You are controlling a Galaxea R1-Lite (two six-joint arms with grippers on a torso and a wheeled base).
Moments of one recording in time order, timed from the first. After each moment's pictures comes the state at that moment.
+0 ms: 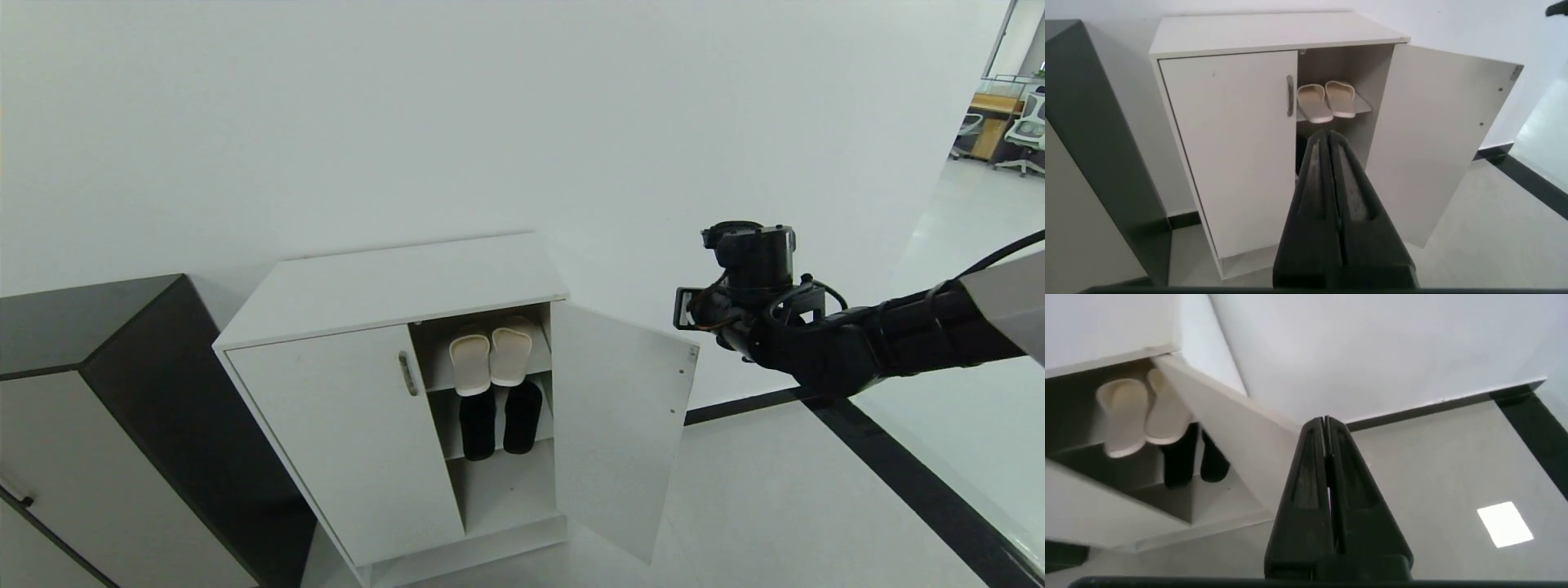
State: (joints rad) left arm 0.00 0.00 0.00 -0.03 -0.03 -0.04; right arm 0.47 2.08 -1.33 -0.47 -0.41 0.21
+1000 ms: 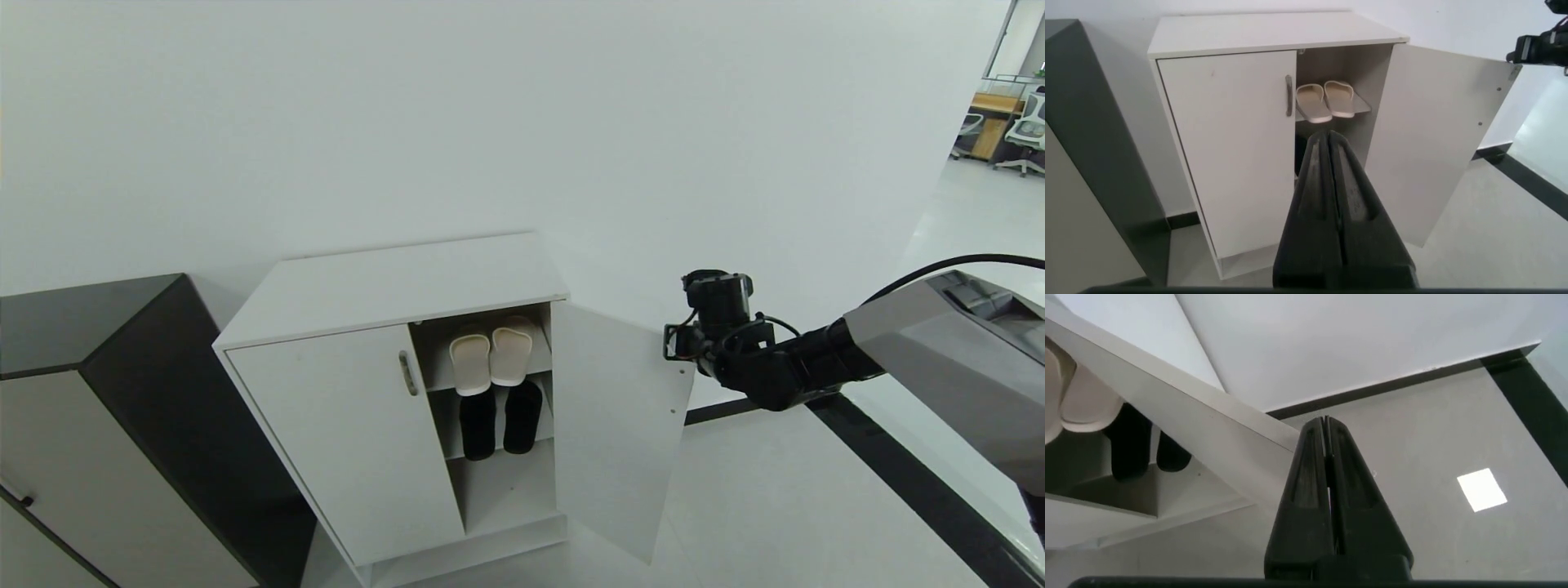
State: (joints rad) left arm 0.00 0.00 0.00 -0.03 -0.03 -0.04; right arm 0.41 2.31 -1.46 -0.48 -0.40 0.21
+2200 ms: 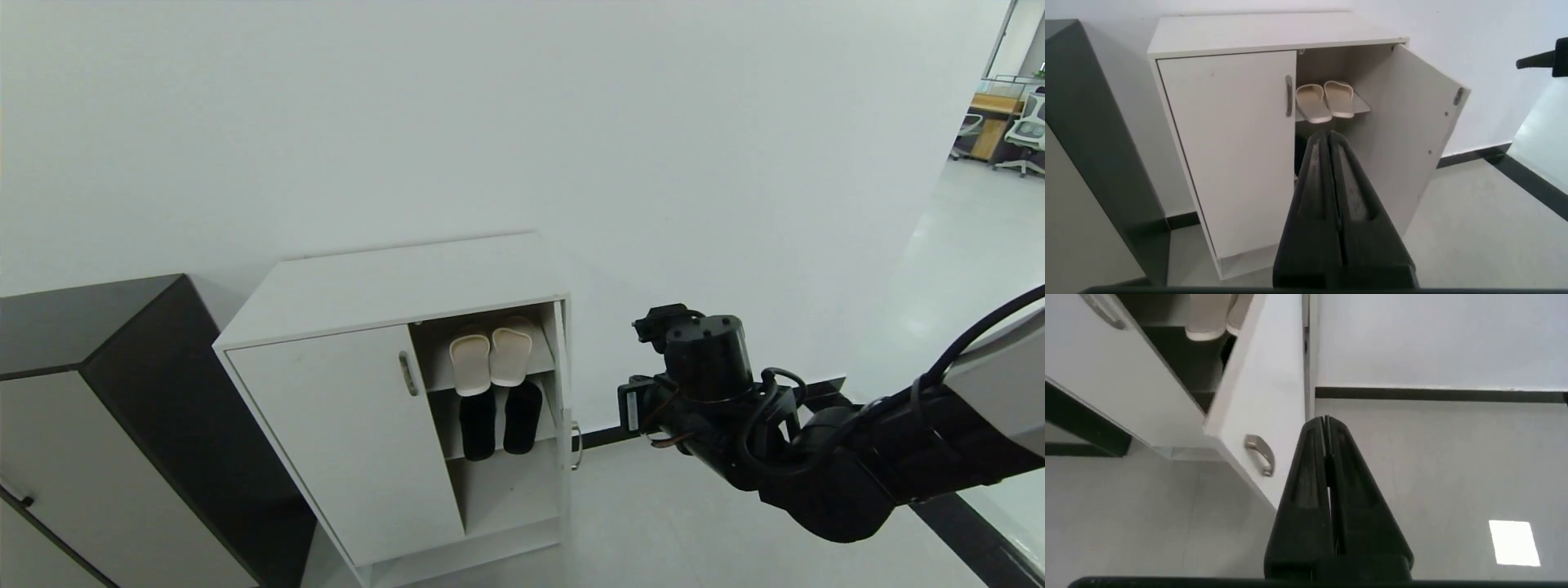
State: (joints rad) left arm 0.00 0.00 0.00 -0.03 -0.03 -0.04; right arm 0.73 2.00 -0.98 -0.64 -0.41 0.19
